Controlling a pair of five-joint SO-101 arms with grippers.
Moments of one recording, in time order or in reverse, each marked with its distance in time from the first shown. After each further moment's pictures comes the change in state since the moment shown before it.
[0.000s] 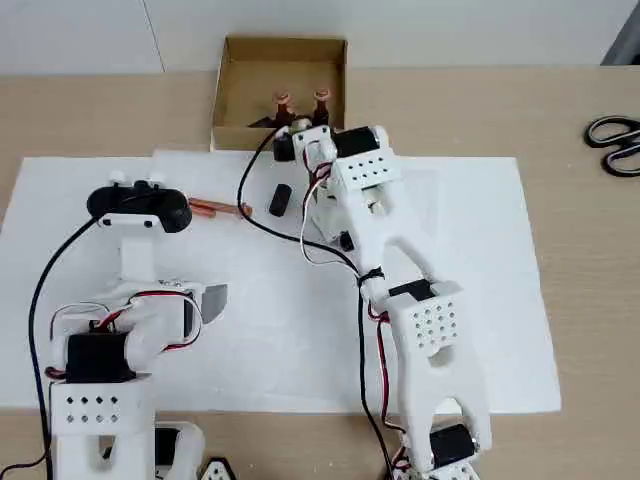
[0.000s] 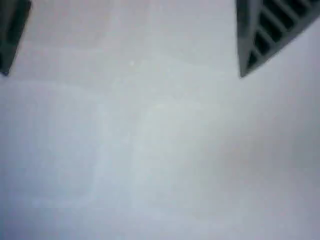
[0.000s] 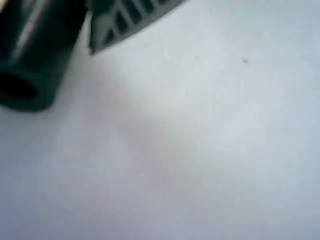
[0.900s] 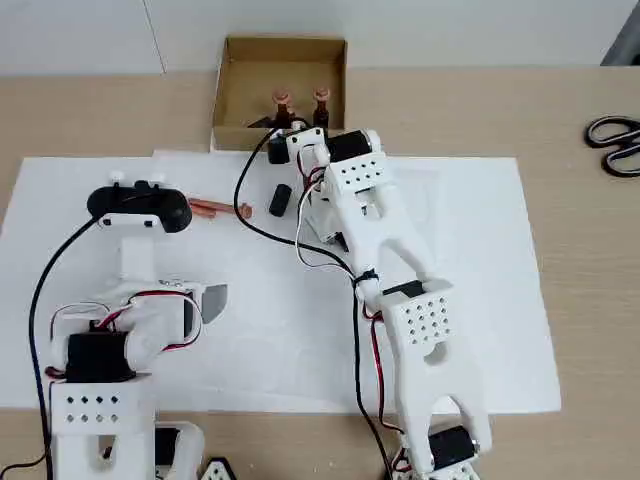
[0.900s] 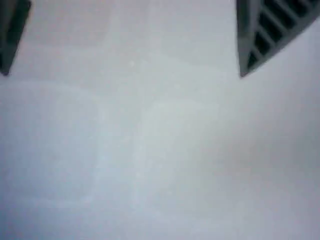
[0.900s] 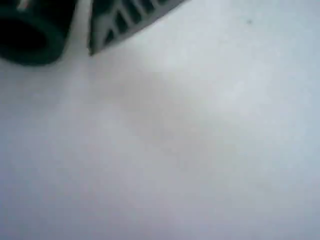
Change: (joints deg) left arm 0.0 0.0 0.0 0.0 0.0; right arm -0.9 6.0 -3.2 -1.7 0.1
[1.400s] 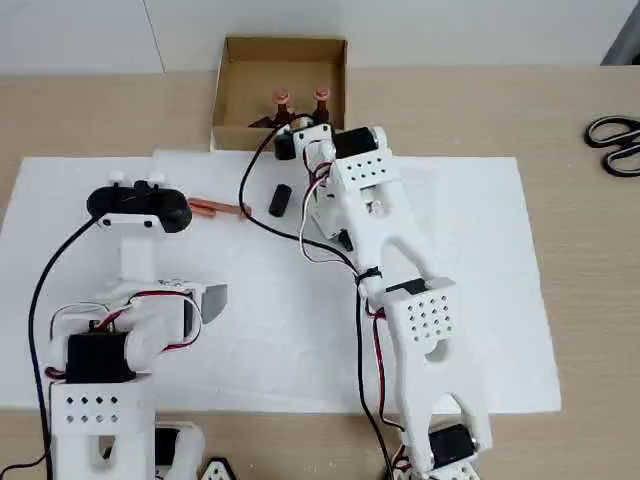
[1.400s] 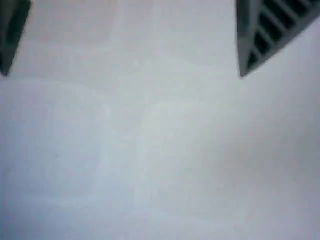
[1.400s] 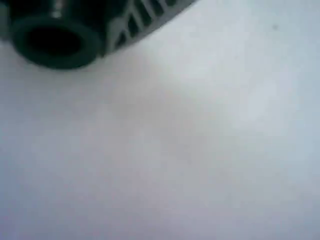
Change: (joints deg) left arm 0.0 0.0 0.0 0.0 0.0; right arm 0.9 -2.2 -1.8 2.0 0.0
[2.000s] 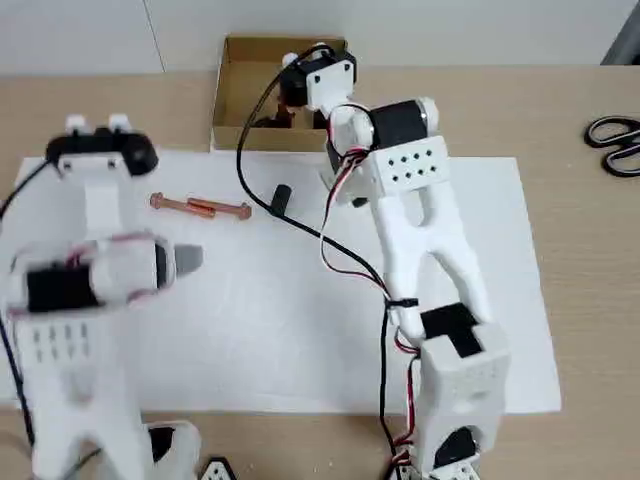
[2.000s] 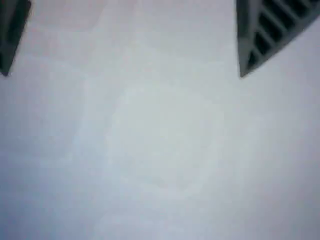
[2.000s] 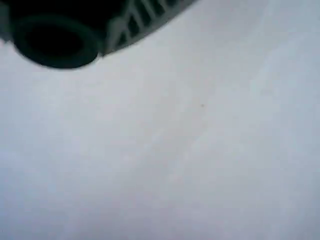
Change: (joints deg) left arm -5.2 25.9 -30.9 11.0 0.0; right arm 2.0 -29.8 11.8 0.8 0.0
